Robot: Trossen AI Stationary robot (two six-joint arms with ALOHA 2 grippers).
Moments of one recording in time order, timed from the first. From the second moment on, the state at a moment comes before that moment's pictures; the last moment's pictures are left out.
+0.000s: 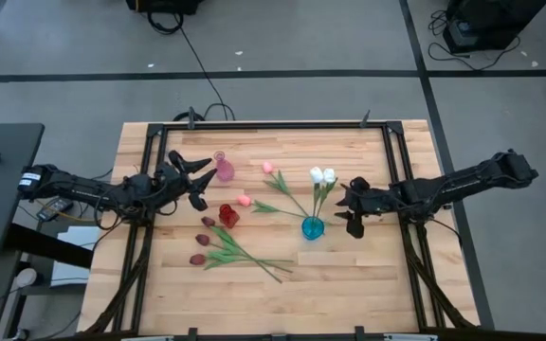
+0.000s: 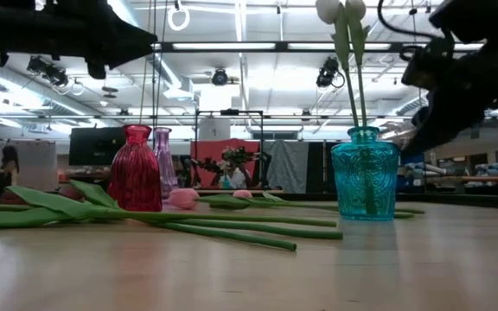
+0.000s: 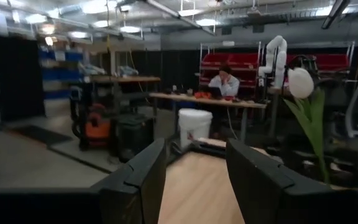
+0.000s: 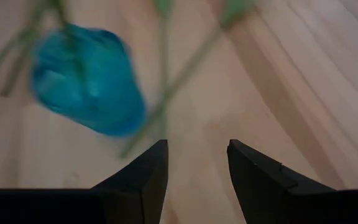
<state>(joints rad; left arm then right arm) -0.10 0.69 0.19 0.74 -0.61 0.06 0.12 0.89 0.37 -0.30 0.21 0.40</state>
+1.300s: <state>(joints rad) -0.52 1.31 0.67 0.06 -0.21 -0.68 -0.16 0.88 0.43 -0.43 0.22 0.43</state>
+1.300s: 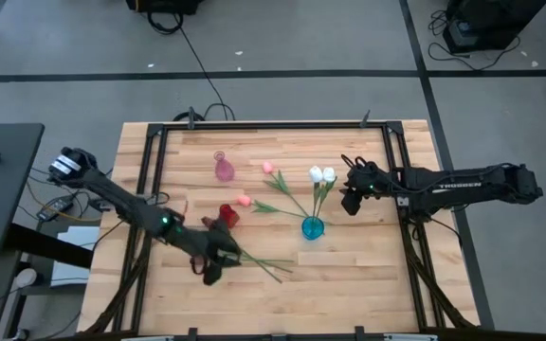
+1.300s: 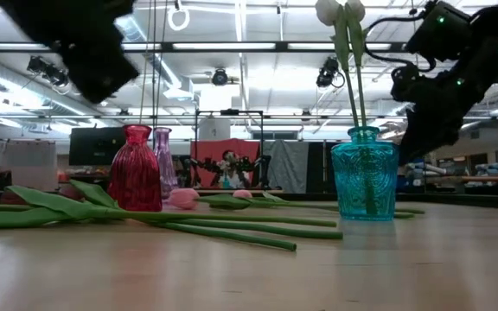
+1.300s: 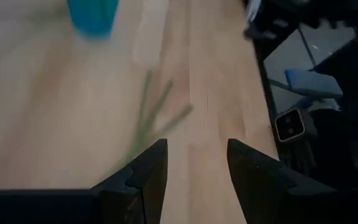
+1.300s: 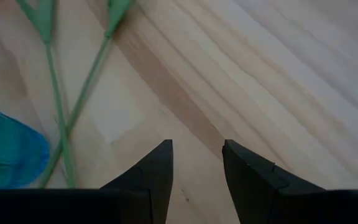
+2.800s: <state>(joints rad) -0.57 1.85 1.18 -0.66 -0.22 -0.87 0.05 0.88 0.42 -0.20 0.38 0.27</state>
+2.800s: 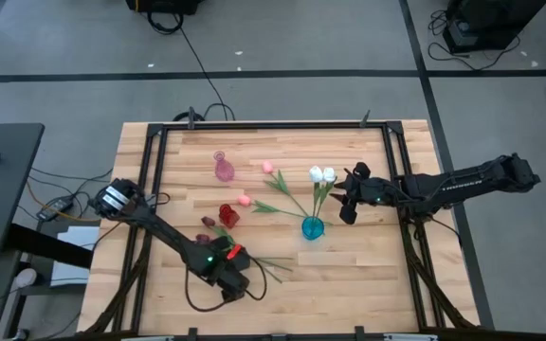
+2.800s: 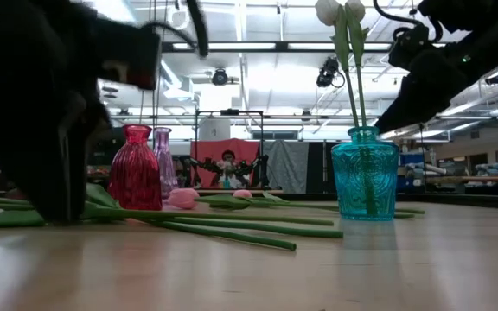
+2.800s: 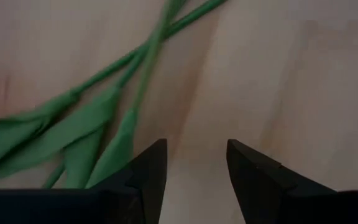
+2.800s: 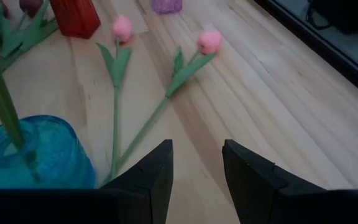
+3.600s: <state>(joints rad) -0.56 1.92 1.21 -0.81 -0.30 -0.63 0.14 0.88 0.43 -0.25 0.20 0.37</state>
